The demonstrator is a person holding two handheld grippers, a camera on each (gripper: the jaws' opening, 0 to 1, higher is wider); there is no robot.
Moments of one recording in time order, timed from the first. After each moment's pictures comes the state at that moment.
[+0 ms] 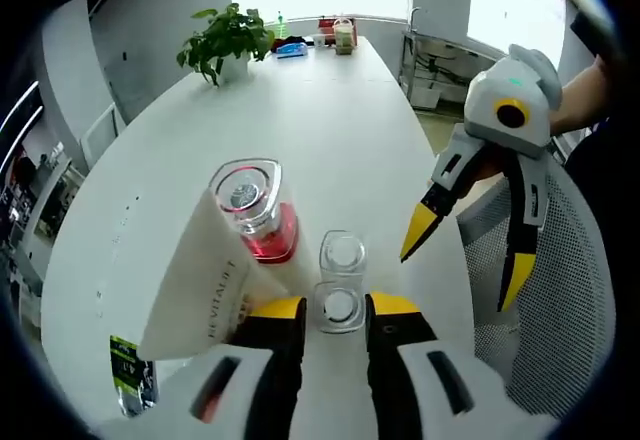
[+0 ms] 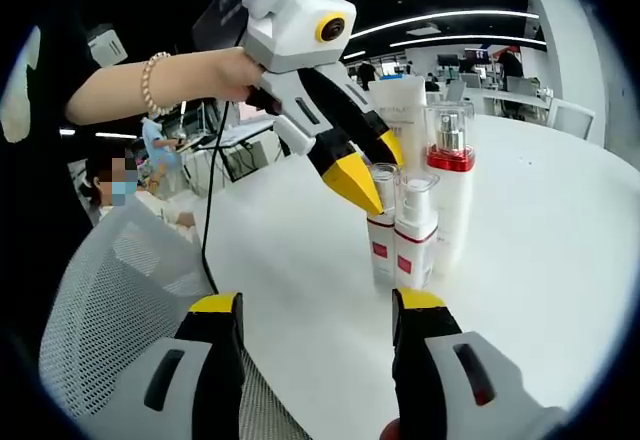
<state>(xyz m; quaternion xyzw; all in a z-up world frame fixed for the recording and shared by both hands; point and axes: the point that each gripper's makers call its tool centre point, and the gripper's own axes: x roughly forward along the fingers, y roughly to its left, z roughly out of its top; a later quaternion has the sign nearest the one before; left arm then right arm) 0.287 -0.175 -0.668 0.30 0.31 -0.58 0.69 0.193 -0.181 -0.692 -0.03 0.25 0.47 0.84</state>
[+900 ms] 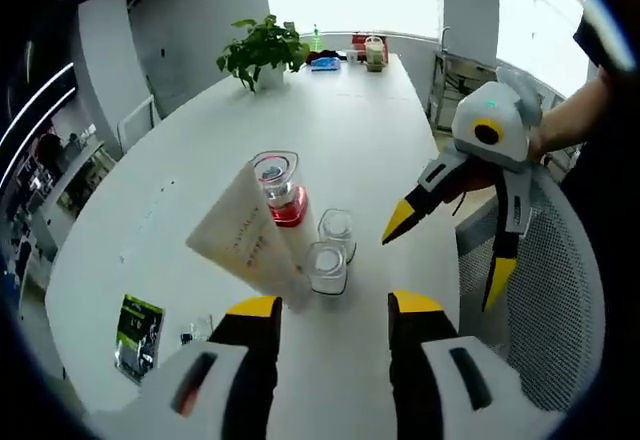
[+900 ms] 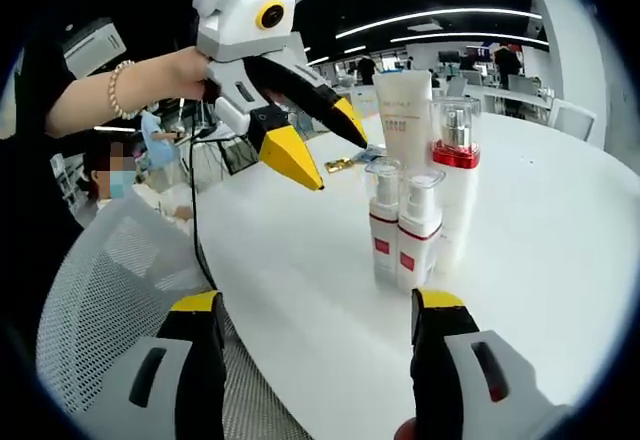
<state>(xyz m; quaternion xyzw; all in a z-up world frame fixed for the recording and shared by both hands) 0.267 -0.130 -0.639 0.25 0.31 -0.51 0.76 0.192 -0.178 -0.696 -0.04 0.27 0.47 0.84</state>
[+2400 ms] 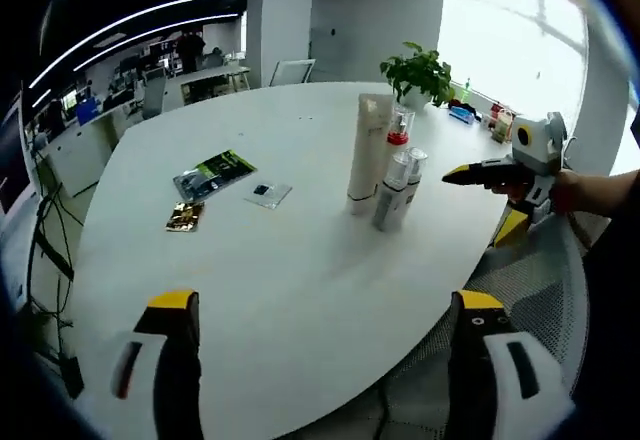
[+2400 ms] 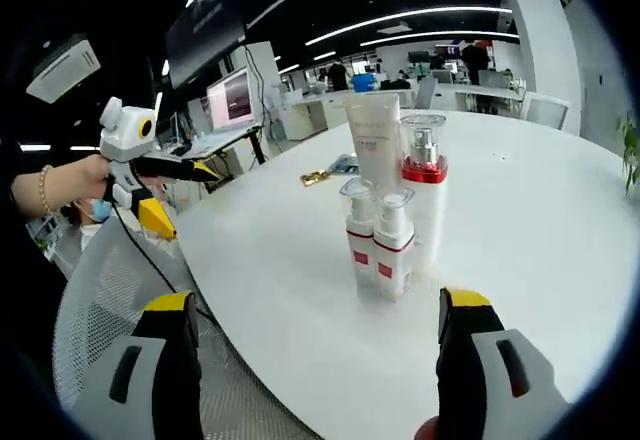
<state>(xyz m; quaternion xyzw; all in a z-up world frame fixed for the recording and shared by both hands) 0.190 0.022 -0.659 0.05 0.35 -0.26 0.90 0.200 -0.187 -0.675 -0.03 0.27 0.41 0.87</state>
